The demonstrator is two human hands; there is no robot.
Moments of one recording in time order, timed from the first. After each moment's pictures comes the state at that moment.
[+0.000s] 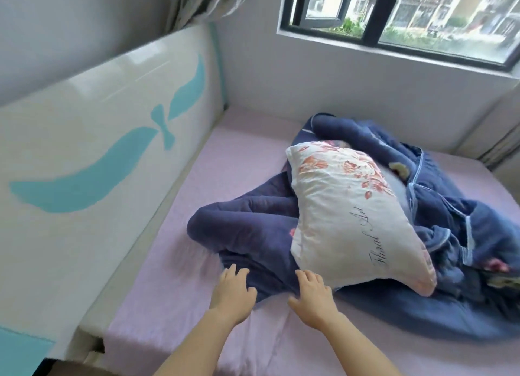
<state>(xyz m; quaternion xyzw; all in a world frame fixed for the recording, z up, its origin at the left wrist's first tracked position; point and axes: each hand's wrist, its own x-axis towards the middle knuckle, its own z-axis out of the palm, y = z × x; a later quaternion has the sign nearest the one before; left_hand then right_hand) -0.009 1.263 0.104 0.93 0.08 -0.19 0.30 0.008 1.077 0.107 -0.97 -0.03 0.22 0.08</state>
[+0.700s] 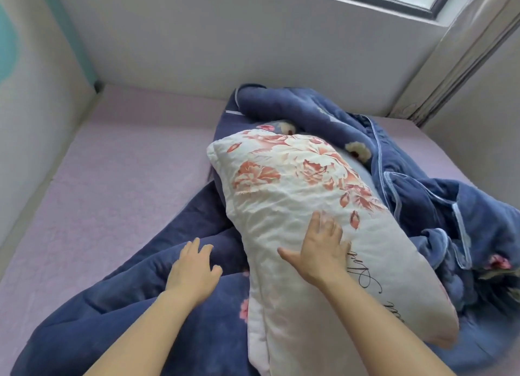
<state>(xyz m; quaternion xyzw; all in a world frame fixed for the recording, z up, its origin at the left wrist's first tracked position) 0.380 1.195 -0.036 0.95 -0.06 -0.19 0.23 0.348 0.975 0.034 -0.97 0.24 0.09 0.00</state>
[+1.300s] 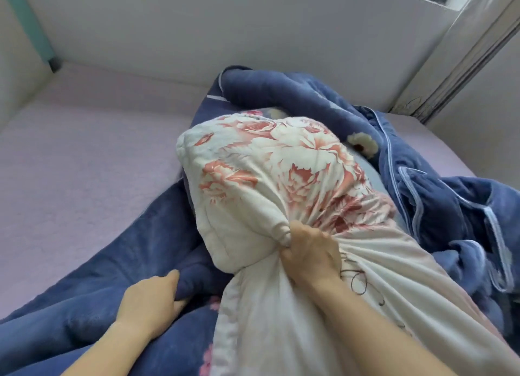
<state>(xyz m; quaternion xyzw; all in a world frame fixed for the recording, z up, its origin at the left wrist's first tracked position) 0.427 1.168 -0.169 0.99 -0.13 -0.09 0.05 0.412 0.920 -0.045 -0.99 0.12 -0.03 0.00</state>
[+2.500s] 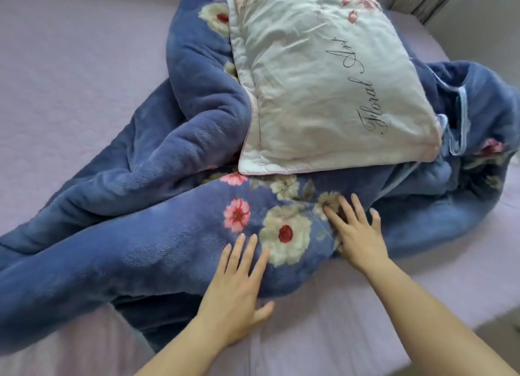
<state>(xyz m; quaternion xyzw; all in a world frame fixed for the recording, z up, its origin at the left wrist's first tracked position) 0.171 1.161 -0.158 0.91 -0.38 -0.10 0.15 0.162 0.866 -0.138 -0.97 0.11 0.14 -0.16</state>
